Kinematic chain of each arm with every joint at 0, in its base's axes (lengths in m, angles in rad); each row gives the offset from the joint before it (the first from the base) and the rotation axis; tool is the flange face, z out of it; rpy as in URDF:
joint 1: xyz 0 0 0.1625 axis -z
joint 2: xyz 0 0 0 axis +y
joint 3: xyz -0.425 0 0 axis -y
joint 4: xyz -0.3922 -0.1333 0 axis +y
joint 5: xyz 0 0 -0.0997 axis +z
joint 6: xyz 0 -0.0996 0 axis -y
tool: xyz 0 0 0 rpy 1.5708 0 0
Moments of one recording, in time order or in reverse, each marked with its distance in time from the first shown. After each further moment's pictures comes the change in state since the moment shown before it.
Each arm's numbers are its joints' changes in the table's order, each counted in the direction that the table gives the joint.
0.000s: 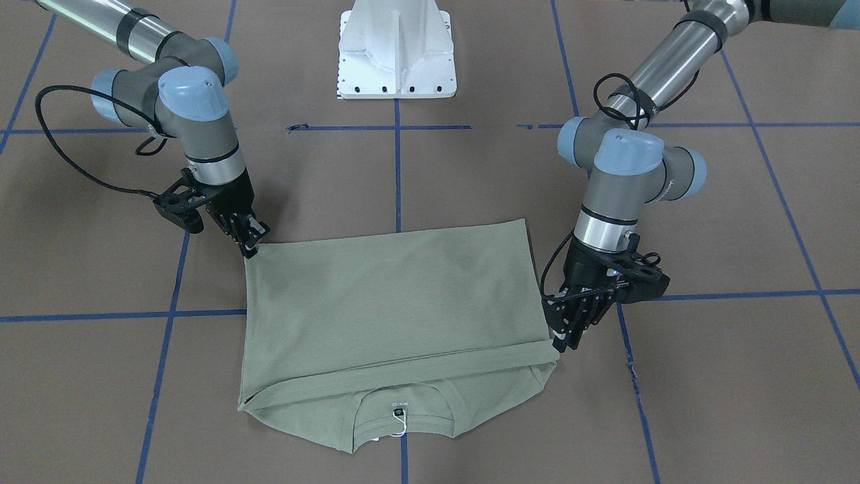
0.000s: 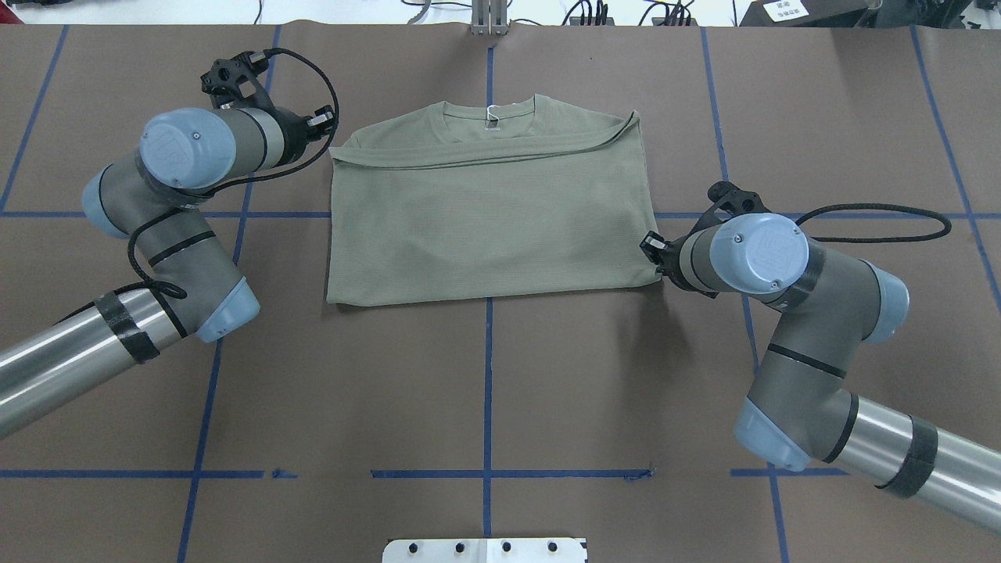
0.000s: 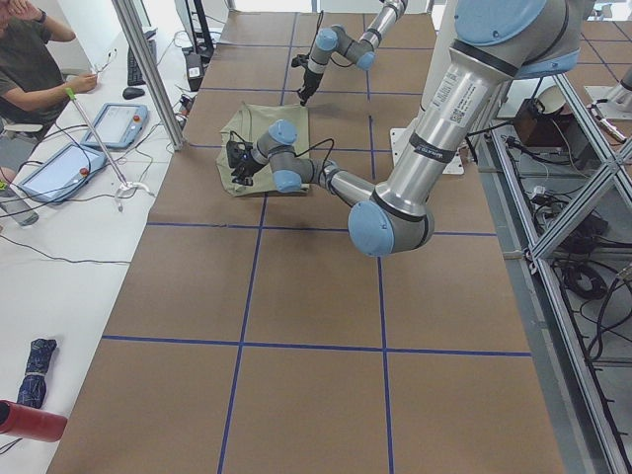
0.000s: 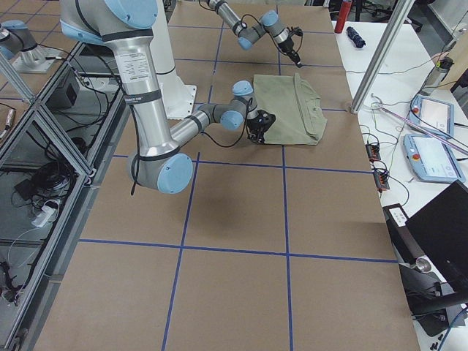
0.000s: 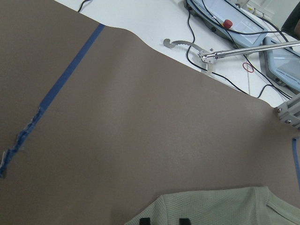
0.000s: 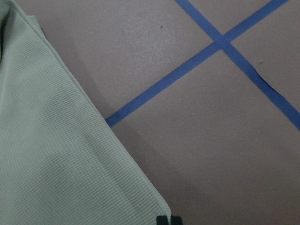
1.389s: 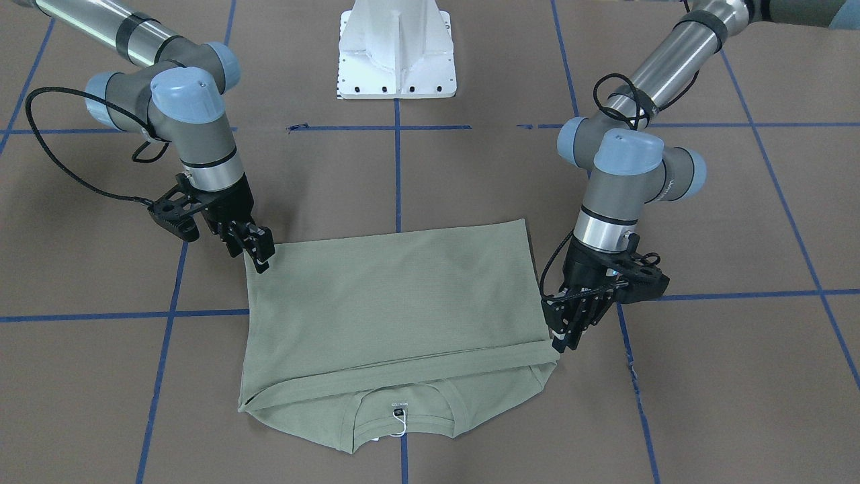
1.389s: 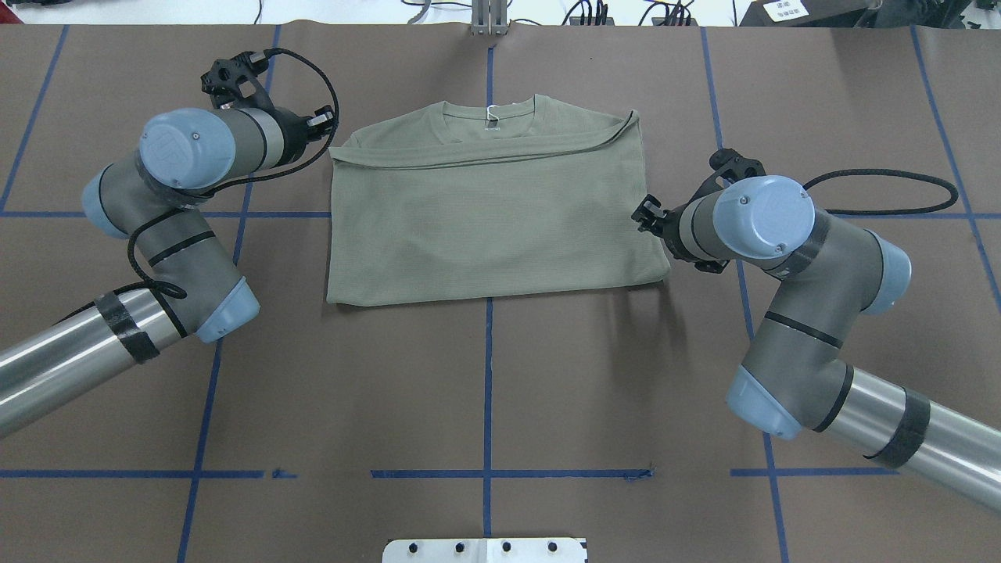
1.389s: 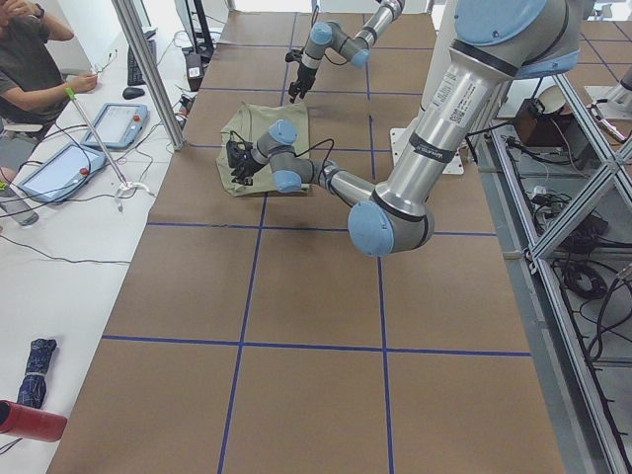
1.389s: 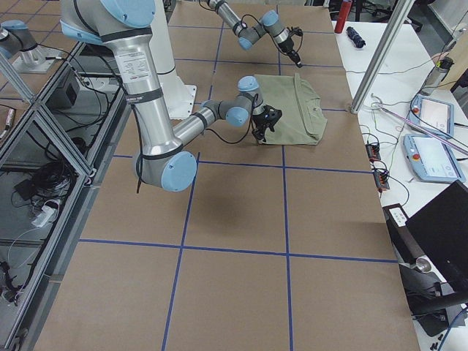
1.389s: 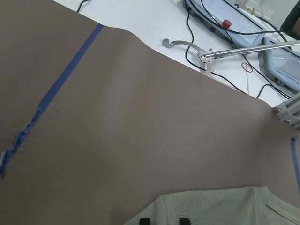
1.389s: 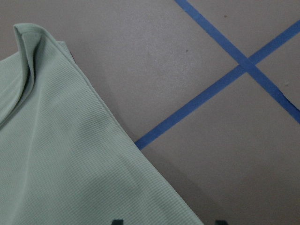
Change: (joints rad) left arm 0.000 0.001 0.002 0.003 -0.001 0.002; right arm -0.033 -0.048 -0.038 -0.002 0.007 -0.003
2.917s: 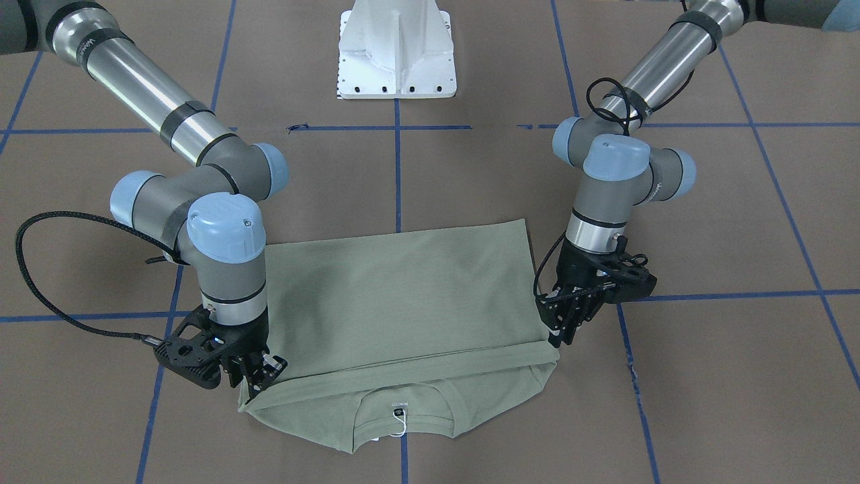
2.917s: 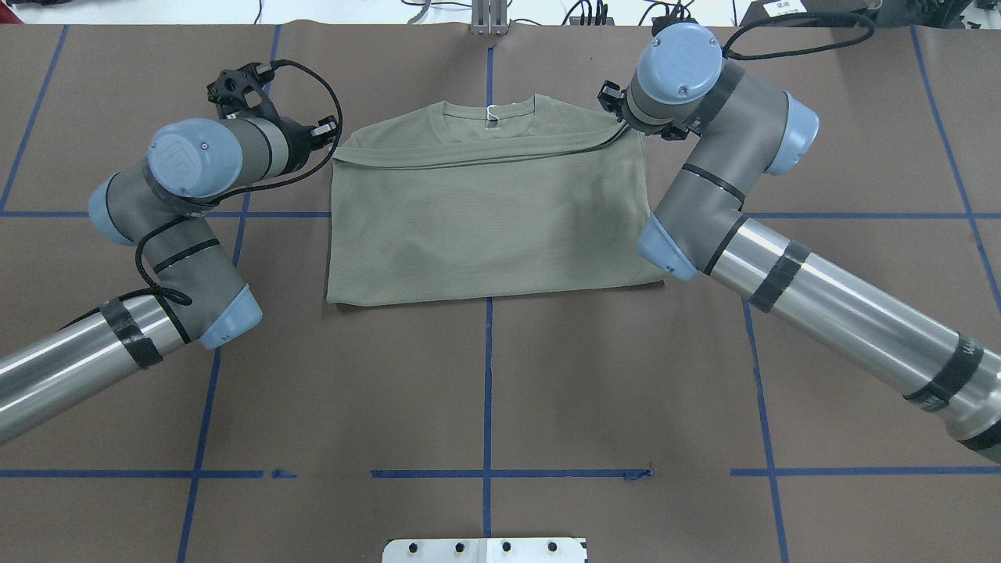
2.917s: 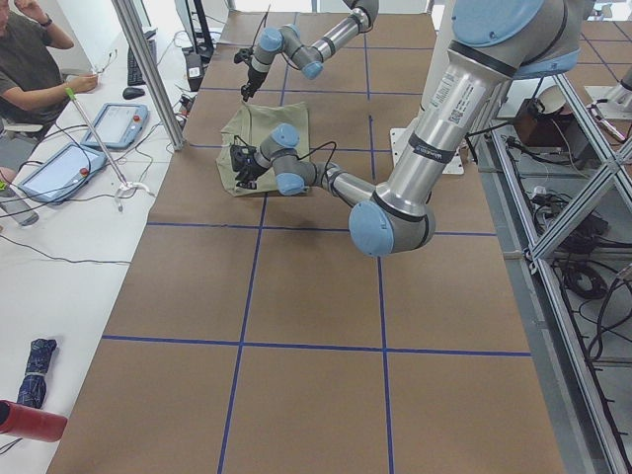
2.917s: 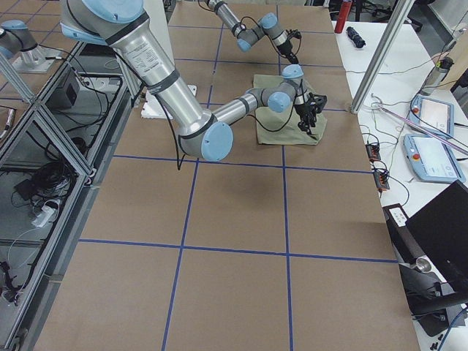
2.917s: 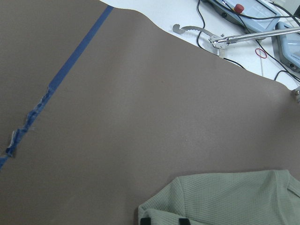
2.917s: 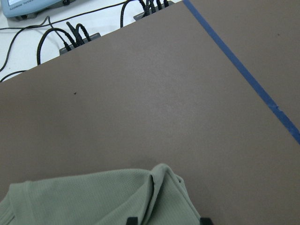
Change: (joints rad) left arm -0.010 -0.003 0.012 0.005 -0.006 0.007; right arm -0.190 -0.348 -0.387 0.002 -0.027 -0.315
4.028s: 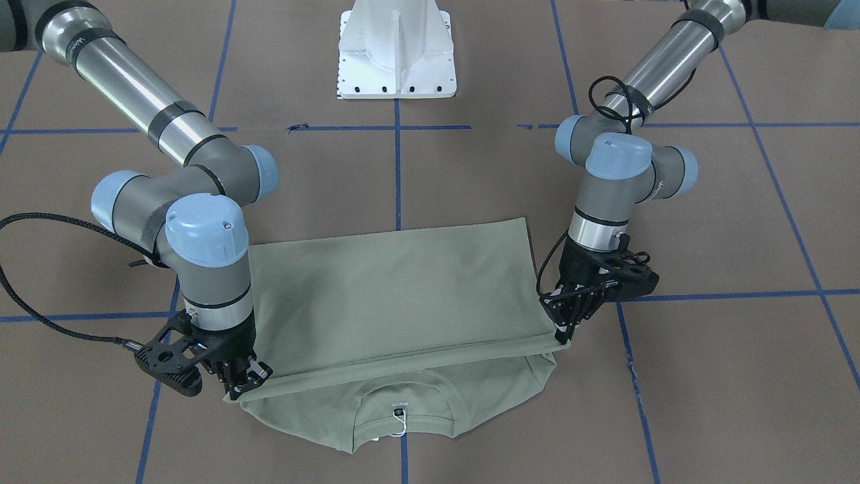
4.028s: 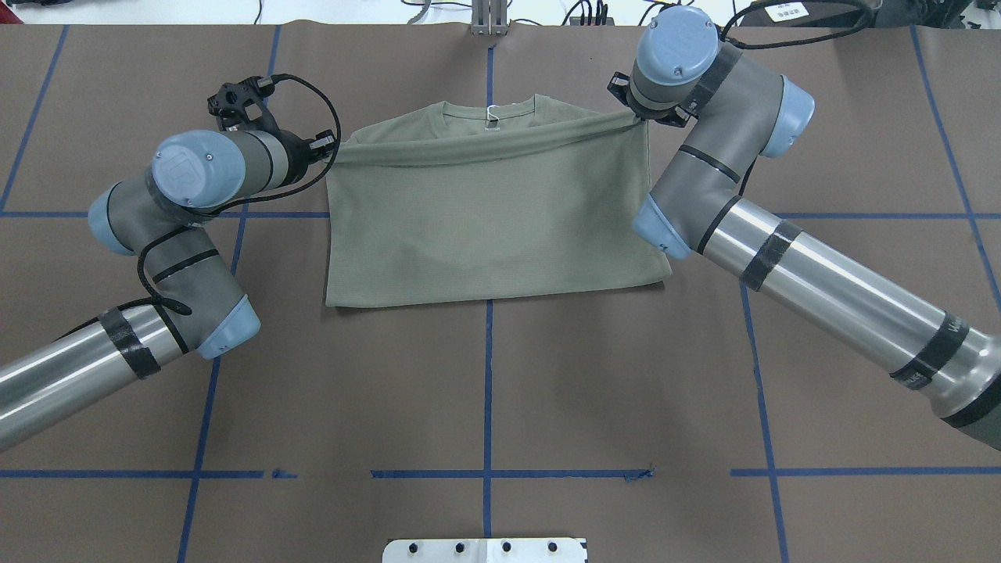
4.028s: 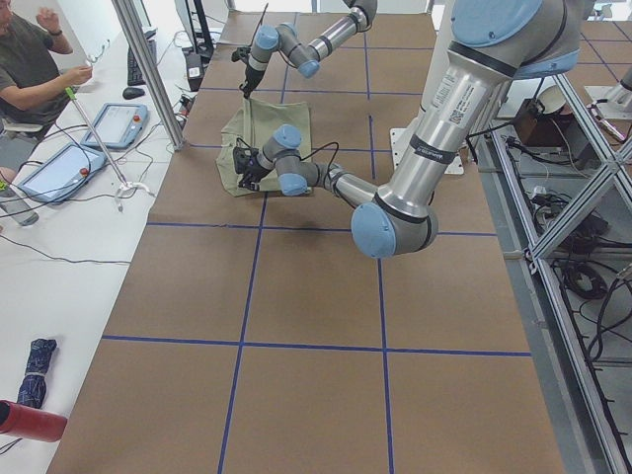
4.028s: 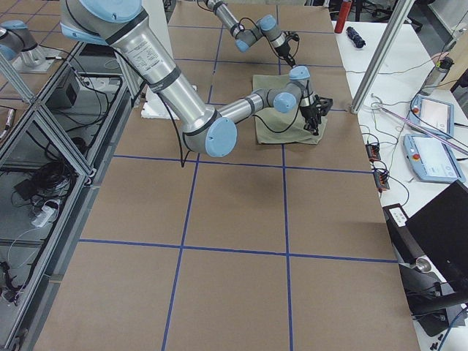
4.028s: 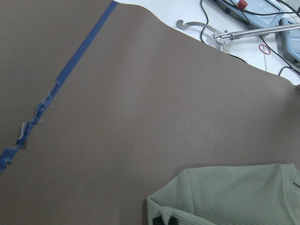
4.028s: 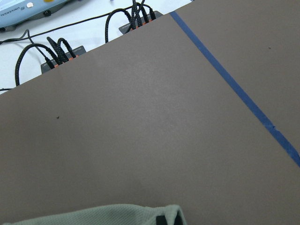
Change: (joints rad) left arm -0.020 -0.015 -0.001 -0.033 -0.003 -0.004; right arm -0.029 -0.087 -0.161 0.002 0.020 0.013
